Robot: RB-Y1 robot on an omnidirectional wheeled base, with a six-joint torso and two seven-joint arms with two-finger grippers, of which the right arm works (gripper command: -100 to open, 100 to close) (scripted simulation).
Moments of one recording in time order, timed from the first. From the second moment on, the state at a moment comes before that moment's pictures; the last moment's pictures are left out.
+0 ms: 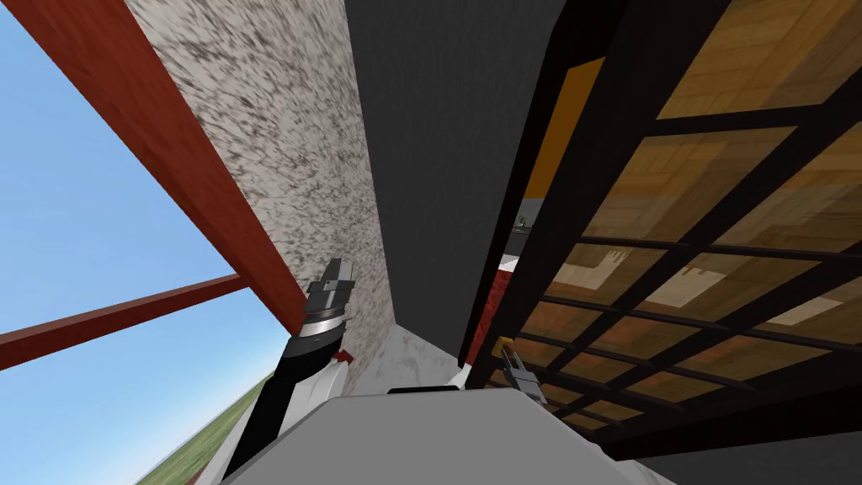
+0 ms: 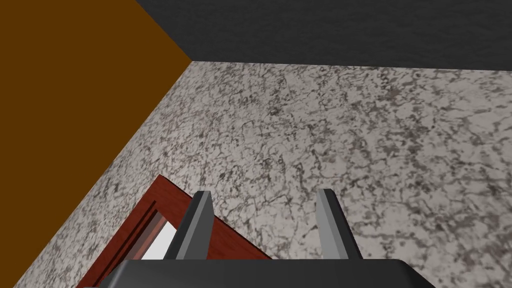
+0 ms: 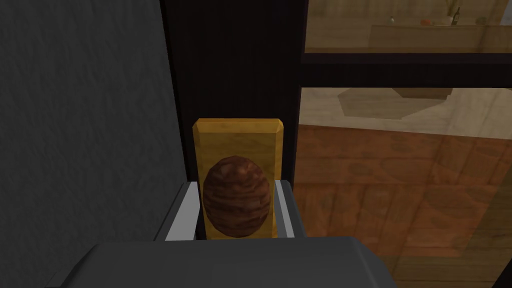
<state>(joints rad) 0.40 -0.41 0.25 -0.94 -0.49 -1.04 -1.63</state>
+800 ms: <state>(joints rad) 0.41 -0.46 0.30 -0.90 -0.46 -1.11 -1.69</state>
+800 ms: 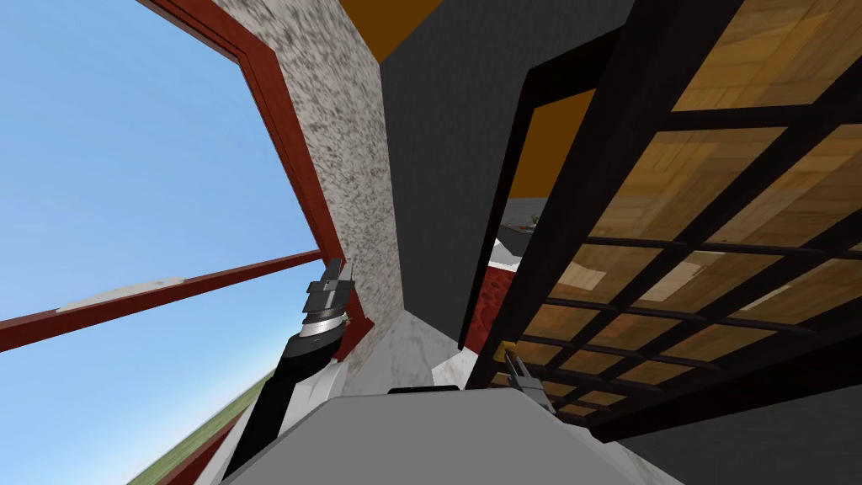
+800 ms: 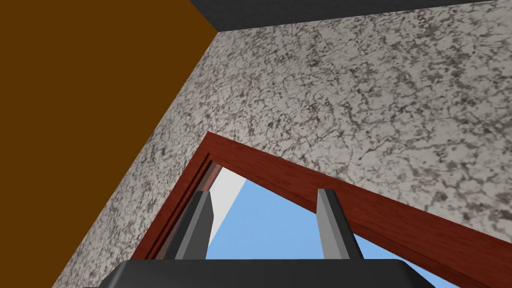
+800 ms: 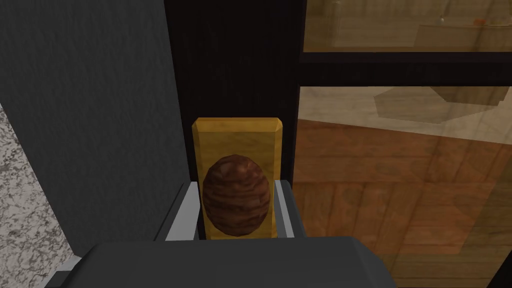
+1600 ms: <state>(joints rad) 0.40 -0.49 0.33 -0.83 -0.43 -1.18 -1.75</state>
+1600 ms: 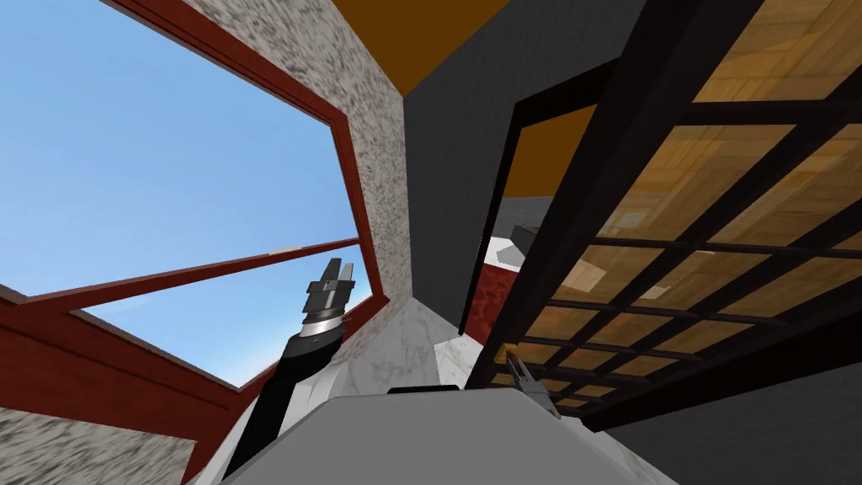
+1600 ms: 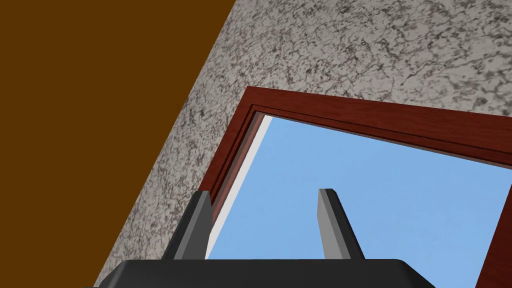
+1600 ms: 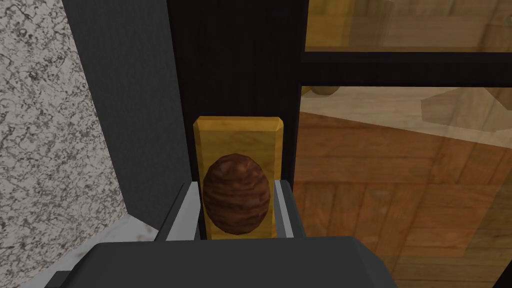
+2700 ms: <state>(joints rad) 0.37 -0.52 0.36 -0.77 -0.42 -1.23 -1.79</state>
